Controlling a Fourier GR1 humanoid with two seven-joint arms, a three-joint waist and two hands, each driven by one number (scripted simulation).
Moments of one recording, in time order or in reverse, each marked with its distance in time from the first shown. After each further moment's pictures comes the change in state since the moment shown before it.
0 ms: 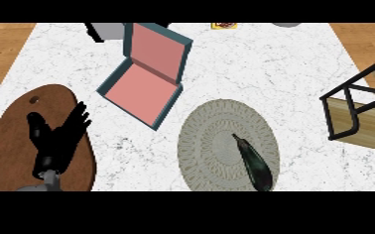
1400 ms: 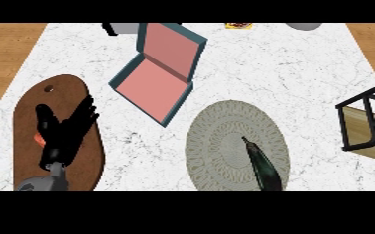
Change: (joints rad) left arm -0.051 -0.018 -0.006 0.008 -0.017 -0.035 0.019; right arm -0.377 -0.645 -0.578 0.583 -0.544 0.303 0.423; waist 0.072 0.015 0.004
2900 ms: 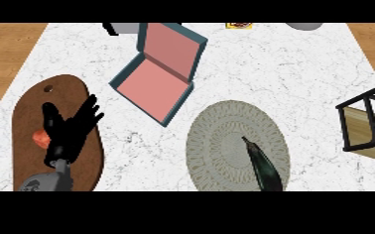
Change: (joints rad) left arm -0.026 -0.027 0.023 0.046 -0.035 -0.021 -0.017; right arm -0.661 0.007 0.605 0.668 0.437 -0.082 -0.492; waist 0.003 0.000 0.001
